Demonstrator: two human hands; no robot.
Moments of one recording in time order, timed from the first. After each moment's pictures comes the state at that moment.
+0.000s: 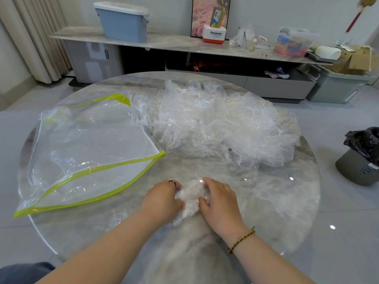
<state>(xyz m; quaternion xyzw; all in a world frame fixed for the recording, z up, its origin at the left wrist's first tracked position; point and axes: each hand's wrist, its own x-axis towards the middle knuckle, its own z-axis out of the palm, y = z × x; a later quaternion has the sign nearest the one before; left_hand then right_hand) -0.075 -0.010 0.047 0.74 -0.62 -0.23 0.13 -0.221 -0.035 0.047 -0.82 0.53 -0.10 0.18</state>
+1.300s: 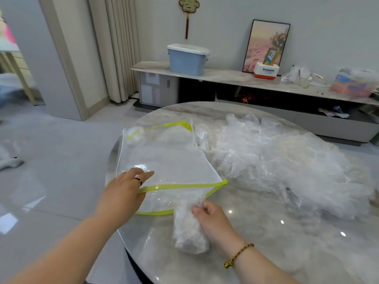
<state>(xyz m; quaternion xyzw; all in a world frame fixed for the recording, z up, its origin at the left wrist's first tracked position) 0.090 0.079 0.090 0.79 -0.57 0.08 0.20 -0.090 -0.005 0.062 -0.64 0.45 -0.20 0.60</state>
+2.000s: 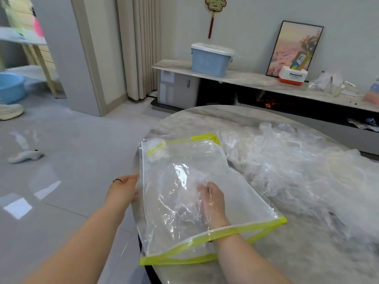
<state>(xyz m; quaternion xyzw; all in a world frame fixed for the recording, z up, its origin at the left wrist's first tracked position) 0.176 0.068 0.060 0.76 -0.08 -0.29 0.58 0.027 -0.033 0.041 -0.62 0.47 -0.33 0.54</state>
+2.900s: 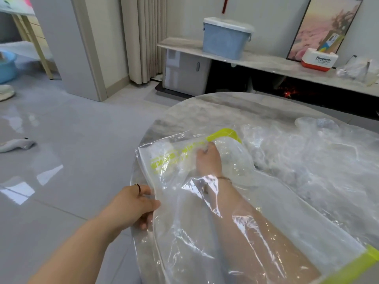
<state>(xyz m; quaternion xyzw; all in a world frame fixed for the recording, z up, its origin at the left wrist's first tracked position) 0.196 0.053 0.055 0.76 -0.22 -0.43 0.43 0.137 -0.125 0.044 -0.72 0.50 -0.23 0.42</state>
